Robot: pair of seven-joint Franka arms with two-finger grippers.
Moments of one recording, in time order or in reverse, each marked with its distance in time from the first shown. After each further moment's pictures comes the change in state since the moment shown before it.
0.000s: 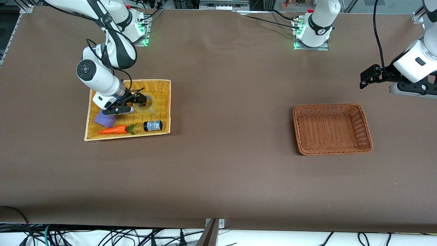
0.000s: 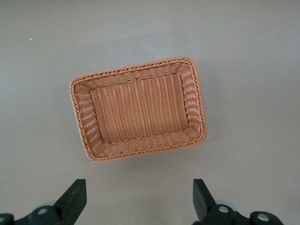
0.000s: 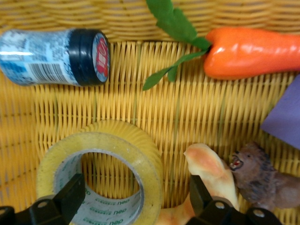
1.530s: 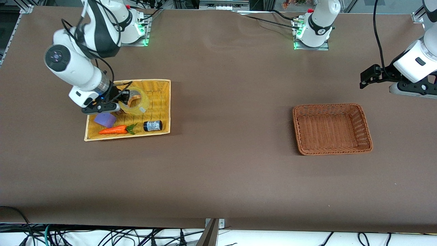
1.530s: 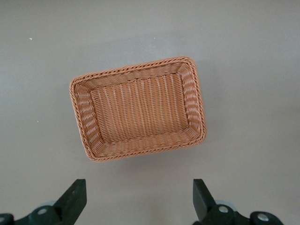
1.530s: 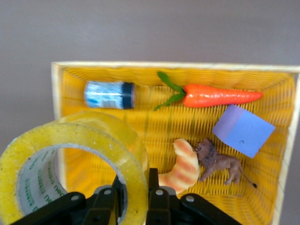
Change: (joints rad) left arm 0.000 0.000 0.000 0.000 0.000 0.000 0.000; right arm 0.029 -0.168 0.000 0.363 -0.002 -0.549 0.037
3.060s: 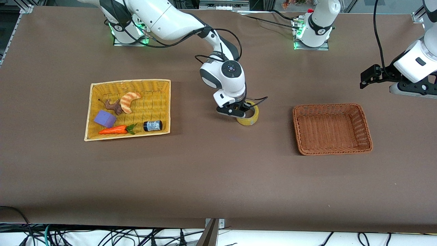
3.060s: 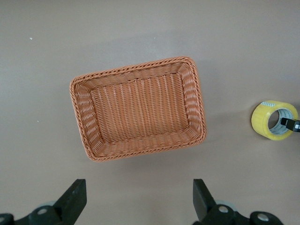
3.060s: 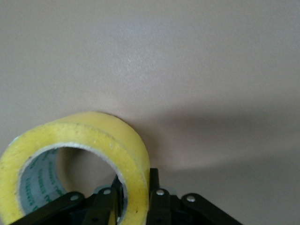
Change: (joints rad) left arm 0.001 0.001 0.000 0.001 0.000 -0.001 0.000; right arm 0.823 0.896 -0.112 0.779 -0.248 0.305 1.166
